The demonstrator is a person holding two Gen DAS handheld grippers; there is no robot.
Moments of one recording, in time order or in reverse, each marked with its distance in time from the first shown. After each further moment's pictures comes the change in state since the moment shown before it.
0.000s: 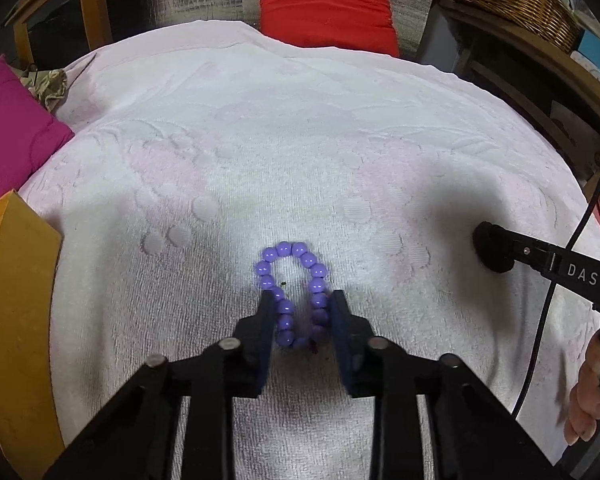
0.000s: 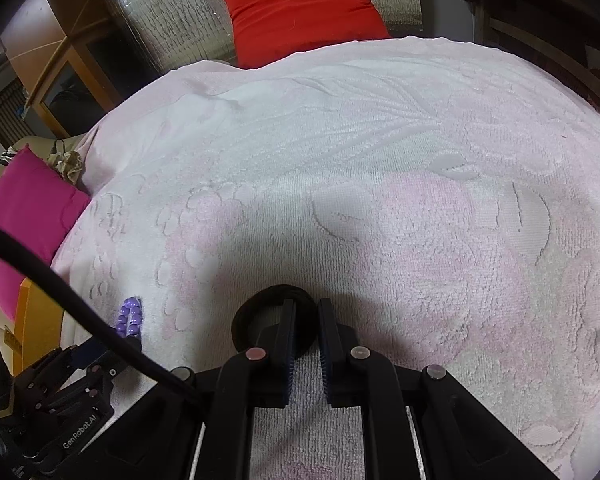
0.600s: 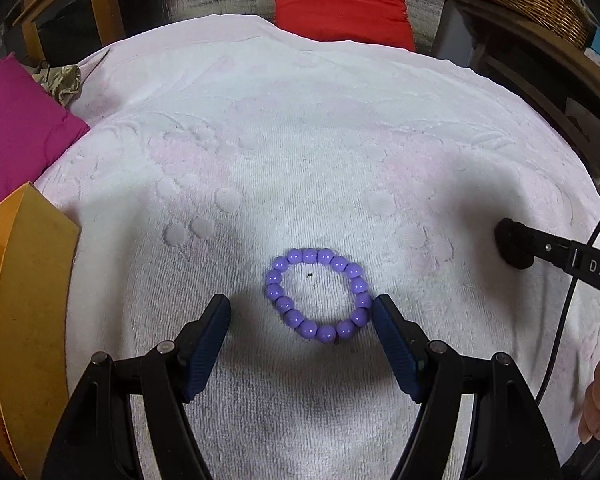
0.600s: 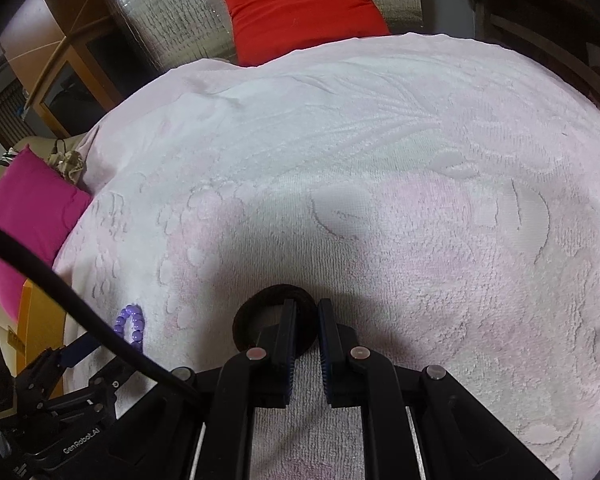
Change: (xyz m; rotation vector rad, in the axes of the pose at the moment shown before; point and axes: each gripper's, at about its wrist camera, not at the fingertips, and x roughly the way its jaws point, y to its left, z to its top) left arm 0.001 0.020 0.000 -0.019 0.024 0.056; right arm 0.000 -0.001 0.002 0.004 0.013 0.009
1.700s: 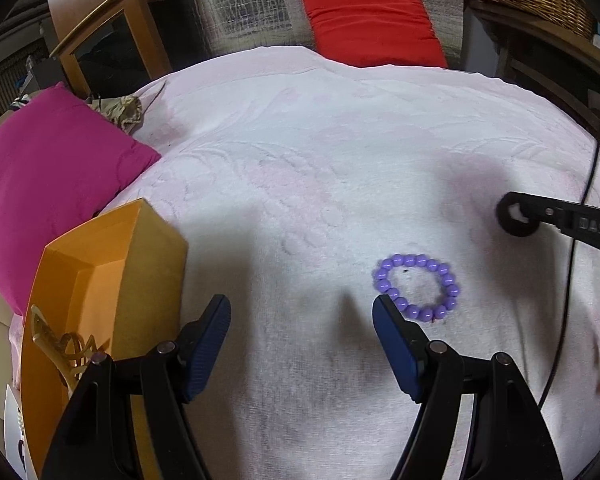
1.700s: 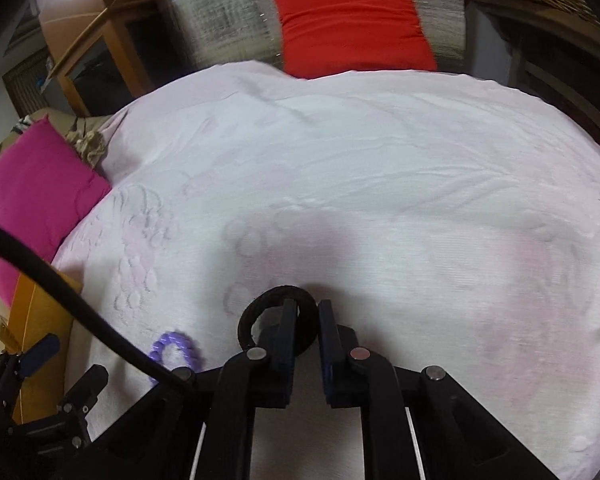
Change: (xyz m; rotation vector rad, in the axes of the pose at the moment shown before) left arm -0.039 0.032 -0.014 0.054 -0.090 0.184; right arm 0.005 0.057 0.007 -0.112 -0.072 -0.022
